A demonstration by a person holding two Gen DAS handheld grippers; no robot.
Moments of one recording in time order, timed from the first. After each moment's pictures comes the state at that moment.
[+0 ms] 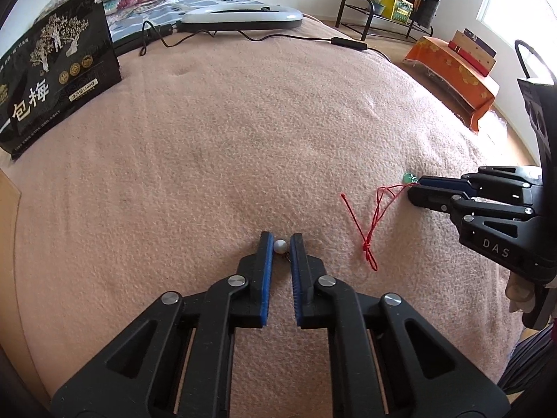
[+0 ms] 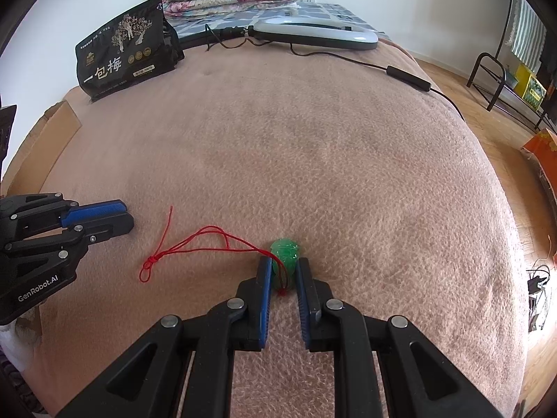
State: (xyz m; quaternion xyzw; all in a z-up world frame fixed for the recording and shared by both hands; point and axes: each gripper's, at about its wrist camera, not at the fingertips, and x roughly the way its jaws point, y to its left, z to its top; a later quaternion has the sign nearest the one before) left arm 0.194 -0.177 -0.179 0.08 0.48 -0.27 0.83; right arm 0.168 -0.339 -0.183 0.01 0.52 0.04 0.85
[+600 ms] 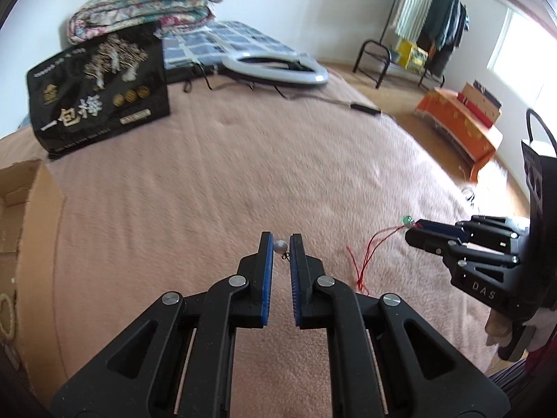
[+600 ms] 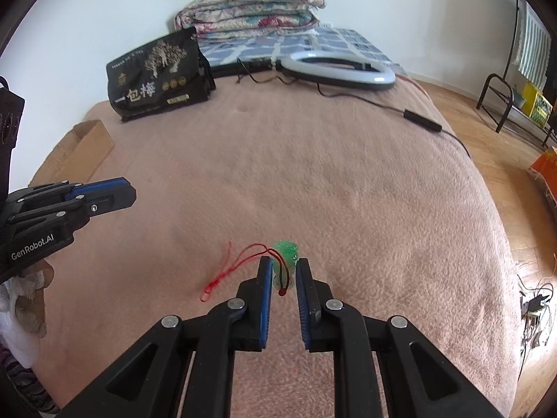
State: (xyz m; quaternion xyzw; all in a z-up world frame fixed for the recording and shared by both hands) left arm 0.198 -0.127 -0.116 0.00 0.43 -0.24 0.87; right arm 0.159 -0.313 -0.131 0.01 0.46 0.08 0.88
